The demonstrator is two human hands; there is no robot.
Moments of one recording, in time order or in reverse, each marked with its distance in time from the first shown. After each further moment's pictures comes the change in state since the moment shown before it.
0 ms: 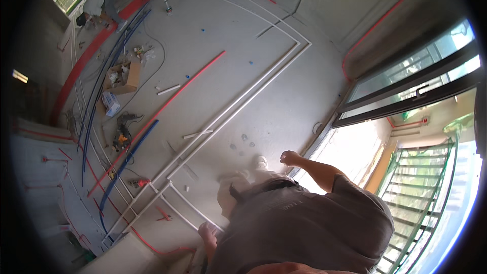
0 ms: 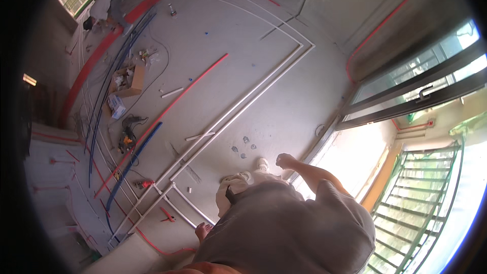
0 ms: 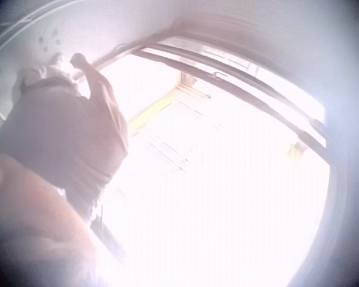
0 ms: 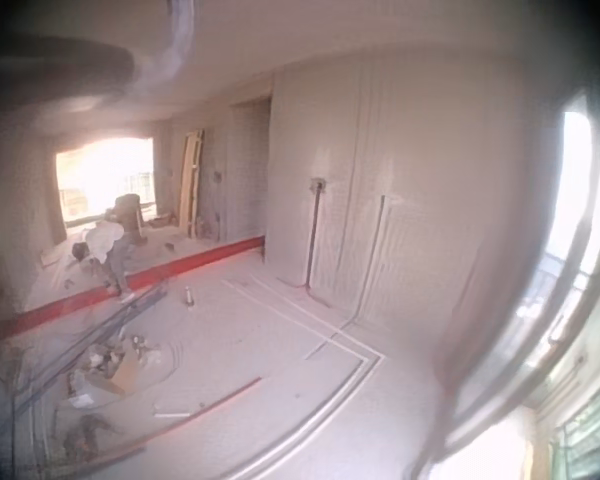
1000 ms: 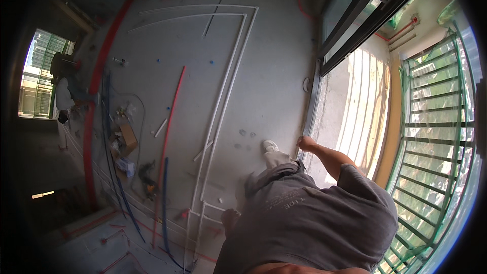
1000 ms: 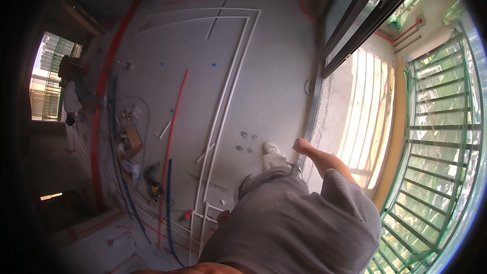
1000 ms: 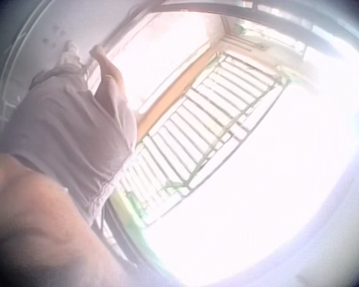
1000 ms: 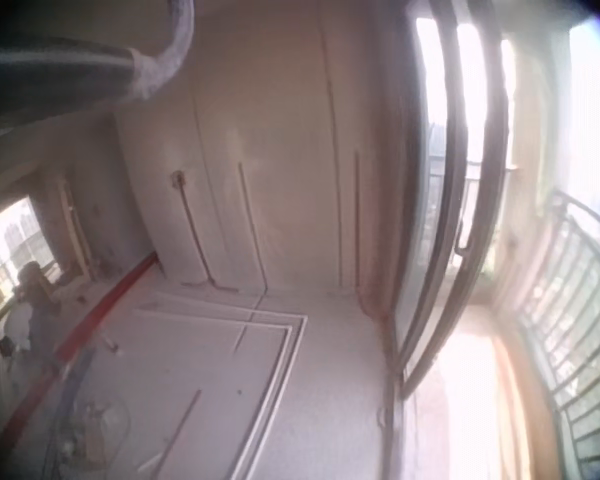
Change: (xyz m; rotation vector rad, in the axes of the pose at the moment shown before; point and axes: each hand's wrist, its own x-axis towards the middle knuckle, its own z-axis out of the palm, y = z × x) left_hand 0.019 0.111 0.125 1.692 -0.345 1.030; right_hand -0.048 0.189 0.026 0.306 0.350 0.112
